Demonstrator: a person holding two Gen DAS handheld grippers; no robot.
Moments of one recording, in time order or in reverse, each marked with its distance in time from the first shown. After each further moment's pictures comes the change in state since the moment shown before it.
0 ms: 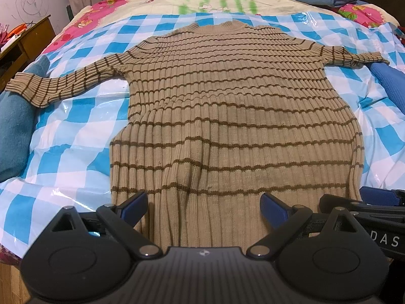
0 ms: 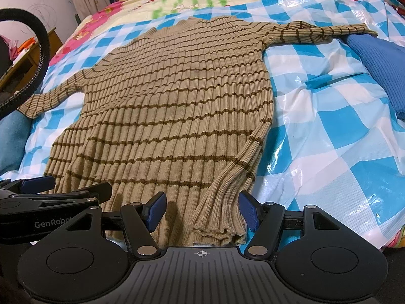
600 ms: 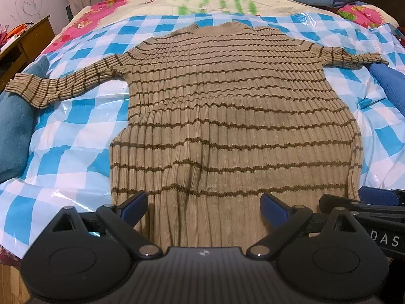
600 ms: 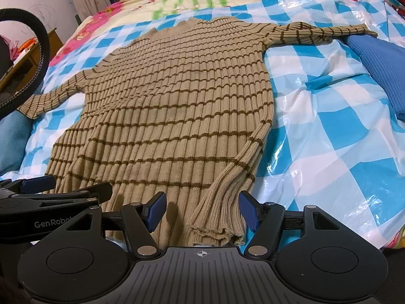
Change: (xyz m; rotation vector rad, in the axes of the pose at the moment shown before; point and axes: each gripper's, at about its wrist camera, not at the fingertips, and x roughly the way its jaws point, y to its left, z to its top) left arm -0.001 0.000 0.000 -0.001 -0.002 -0.003; right arm -0.001 0.001 0.002 -0.001 -0.003 0.001
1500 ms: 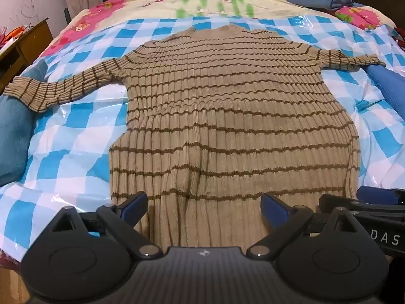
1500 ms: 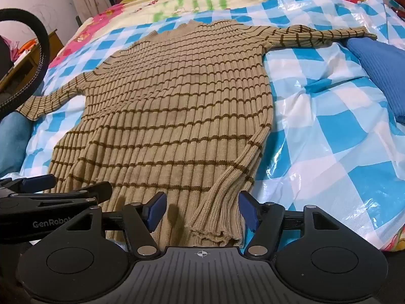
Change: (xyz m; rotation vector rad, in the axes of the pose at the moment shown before) left arm -0.002 0.000 0.003 0.010 -0.013 -0.011; right arm -0.002 -0.001 0.001 0.005 -0.005 0.005
